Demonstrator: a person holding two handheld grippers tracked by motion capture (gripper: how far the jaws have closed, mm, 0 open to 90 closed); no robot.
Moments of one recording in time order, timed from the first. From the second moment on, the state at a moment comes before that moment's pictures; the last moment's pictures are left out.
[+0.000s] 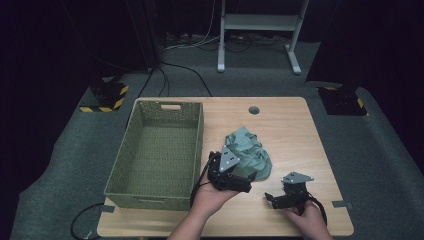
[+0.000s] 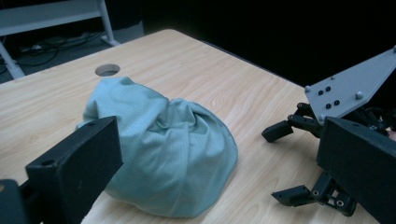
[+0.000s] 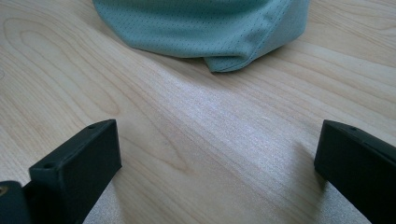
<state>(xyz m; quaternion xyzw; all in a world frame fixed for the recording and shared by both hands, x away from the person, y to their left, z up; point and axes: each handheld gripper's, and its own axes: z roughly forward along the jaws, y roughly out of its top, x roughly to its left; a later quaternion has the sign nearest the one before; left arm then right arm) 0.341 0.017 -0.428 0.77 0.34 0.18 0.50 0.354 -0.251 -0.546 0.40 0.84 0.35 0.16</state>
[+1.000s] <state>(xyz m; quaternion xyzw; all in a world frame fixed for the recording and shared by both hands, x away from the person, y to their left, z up) 0.320 0.019 -0.521 0.82 0.36 0.13 0.42 0.354 -0.251 -0.546 0.40 0.84 0.34 0.16</state>
